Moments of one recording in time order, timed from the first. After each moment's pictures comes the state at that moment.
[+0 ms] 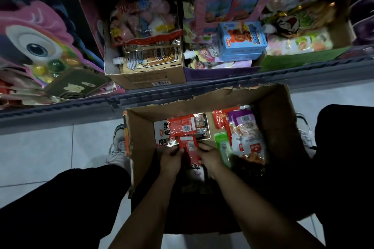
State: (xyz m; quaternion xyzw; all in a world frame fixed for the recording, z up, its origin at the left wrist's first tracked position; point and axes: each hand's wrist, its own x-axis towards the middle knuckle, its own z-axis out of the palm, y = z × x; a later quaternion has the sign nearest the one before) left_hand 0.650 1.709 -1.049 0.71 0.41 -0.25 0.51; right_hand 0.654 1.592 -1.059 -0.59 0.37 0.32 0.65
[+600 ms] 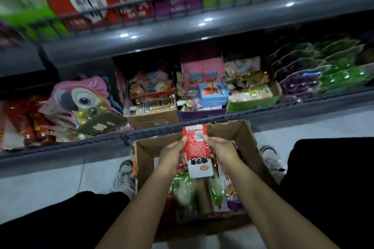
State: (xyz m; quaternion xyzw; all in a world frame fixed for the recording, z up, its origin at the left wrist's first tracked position) left_hand 0.694 1.666 -0.889 0.64 0.32 -0.21 0.67; right_hand 0.689 1.522 -0.891 -0.57 0.32 0.17 0.74
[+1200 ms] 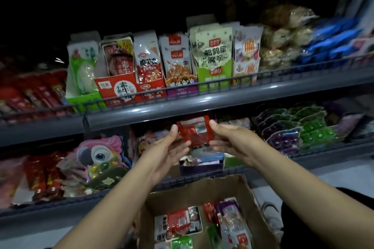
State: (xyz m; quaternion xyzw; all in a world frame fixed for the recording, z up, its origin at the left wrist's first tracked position) left_hand 0.716 1.664 -0.671 0.54 0.11 -0.16 0.82; right_hand 0.720 1.476 -0.670 -0.64 0.09 0.15 0.75
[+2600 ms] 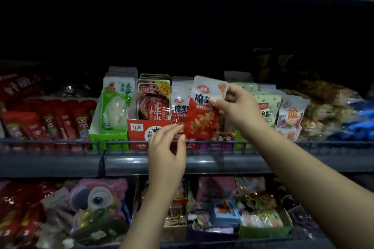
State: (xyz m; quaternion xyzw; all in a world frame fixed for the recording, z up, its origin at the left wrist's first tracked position) left_hand 0.798 1.710 -0.622 0.79 -0.06 0.36 0.49; right_hand 0.839 1.561 -0.526 -0.78 -0.11 -0.16 0.60
